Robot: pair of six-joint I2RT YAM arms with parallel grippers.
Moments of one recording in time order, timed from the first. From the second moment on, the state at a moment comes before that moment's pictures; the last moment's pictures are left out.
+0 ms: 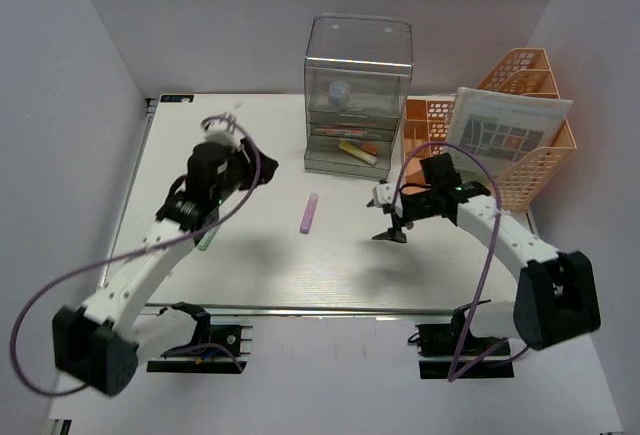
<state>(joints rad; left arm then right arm) -0.41 1.15 0.95 -0.14 0.05 -0.59 0.31 1.27 0.83 -0.56 -1.03 -1.21</state>
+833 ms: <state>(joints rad) -0.39 0.51 0.63 -0.34 -0.40 -0.49 0.76 2.12 1.69 -0.83 -0.47 -1.64</state>
